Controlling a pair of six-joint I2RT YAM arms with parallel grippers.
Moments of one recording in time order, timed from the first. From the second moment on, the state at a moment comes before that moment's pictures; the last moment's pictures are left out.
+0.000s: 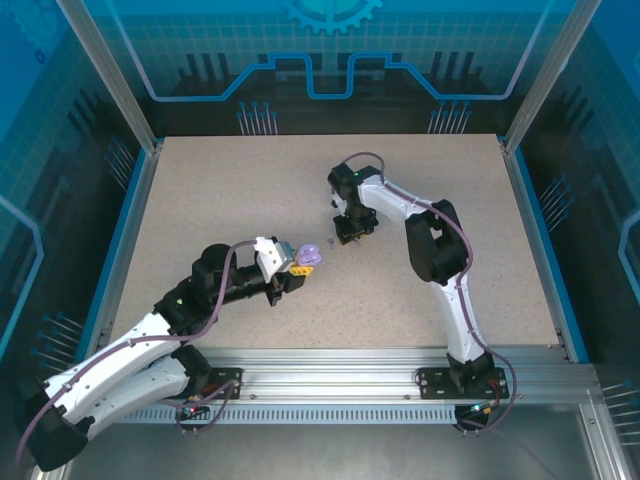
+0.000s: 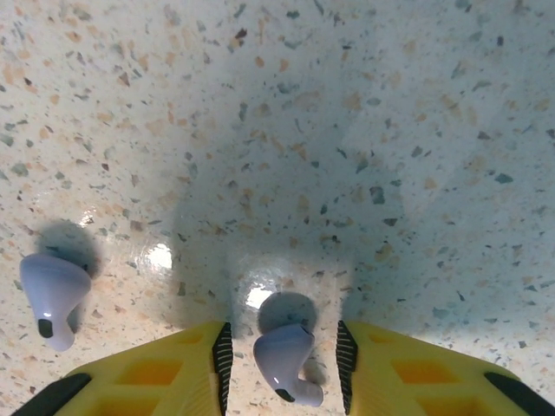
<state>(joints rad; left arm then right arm) -0.70 0.77 0.58 -0.03 0.36 0.10 0.52 2.30 1.89 -1.11 0.00 0.12</state>
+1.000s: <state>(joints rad) -0.70 0.77 0.58 -0.04 0.35 0.09 0.53 2.21 1.77 -1.03 -0.03 0.15</state>
